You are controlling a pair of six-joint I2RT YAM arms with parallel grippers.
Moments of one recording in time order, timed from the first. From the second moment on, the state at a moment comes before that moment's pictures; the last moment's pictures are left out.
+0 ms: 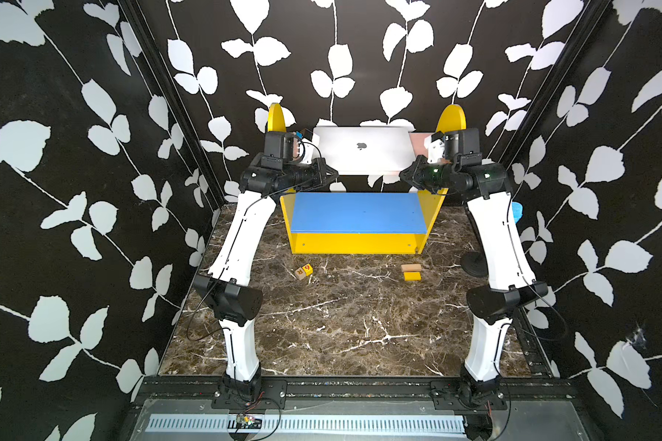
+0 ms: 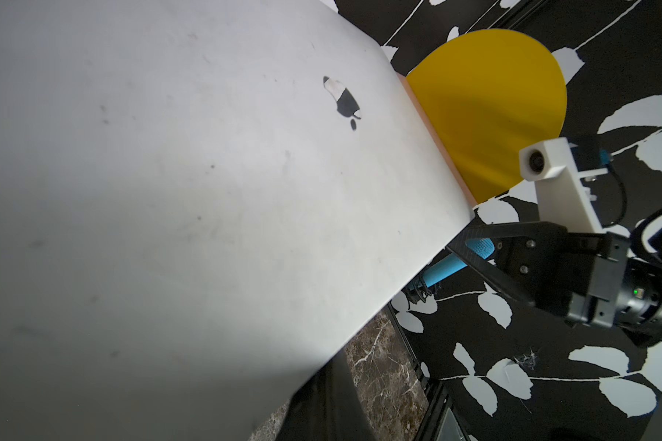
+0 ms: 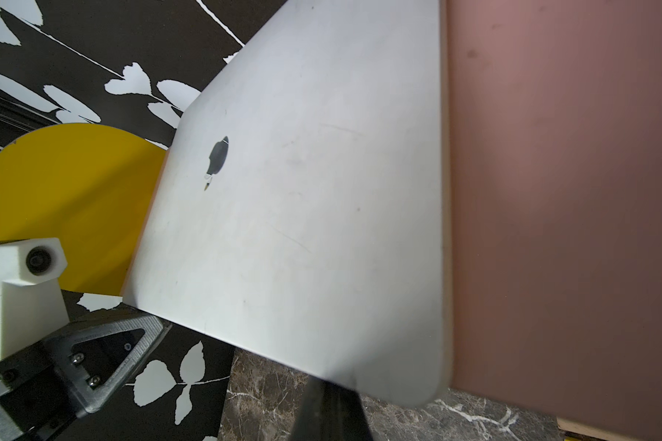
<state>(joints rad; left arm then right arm) -0.33 1.95 2.39 -0.89 0.61 -0.46 0.28 1.98 2.58 -1.13 -0.38 0.61</state>
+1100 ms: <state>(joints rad) -0.32 1.77 2.25 -0.85 0.63 -0.51 0.26 1.75 2.34 -1.05 -0.37 0.61</state>
